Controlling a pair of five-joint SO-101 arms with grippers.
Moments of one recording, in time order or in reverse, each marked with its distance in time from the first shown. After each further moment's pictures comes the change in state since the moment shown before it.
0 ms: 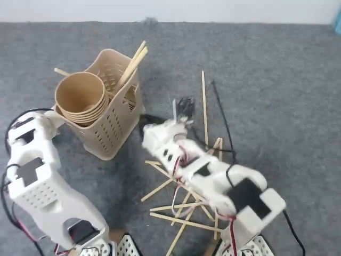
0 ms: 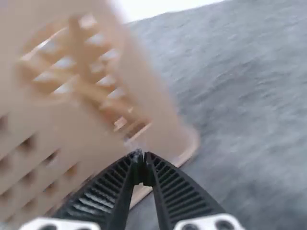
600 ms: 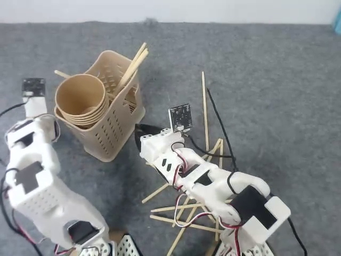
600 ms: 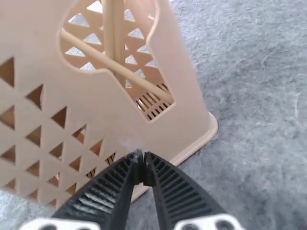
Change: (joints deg) left arm -1.5 -7.8 6.2 -1.5 55.8; right arm -1.2 -2.5 3.2 0.0 -0.1
